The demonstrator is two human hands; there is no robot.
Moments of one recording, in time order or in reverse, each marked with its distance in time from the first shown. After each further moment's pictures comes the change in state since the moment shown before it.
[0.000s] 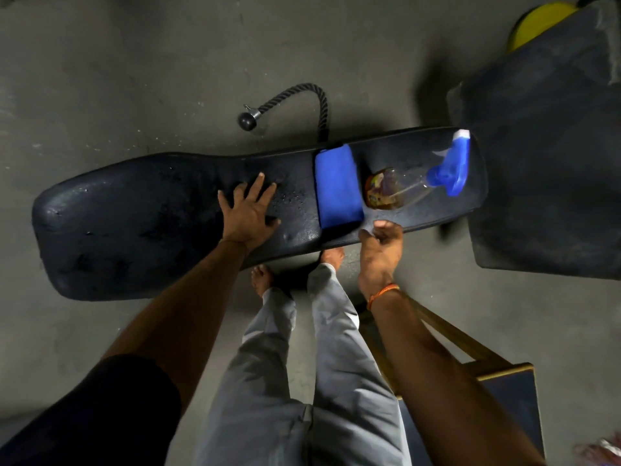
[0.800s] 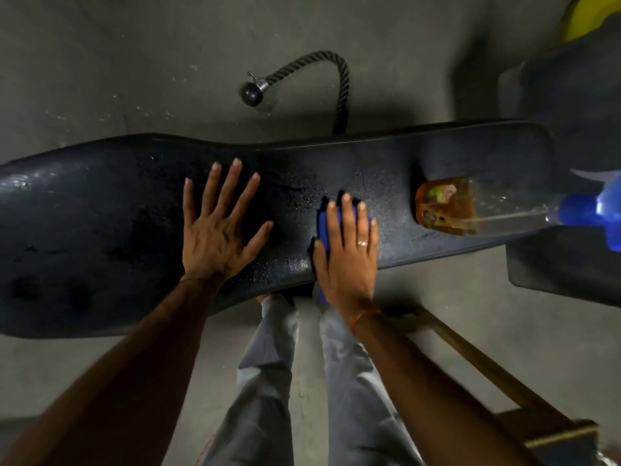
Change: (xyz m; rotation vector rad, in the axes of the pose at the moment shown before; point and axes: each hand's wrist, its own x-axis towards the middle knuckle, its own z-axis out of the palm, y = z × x) left_hand 0.017 -0.080 0.051 0.053 0.370 0.038; right_hand 0.012 0.084 0.096 -1.358 -0.270 -0.950
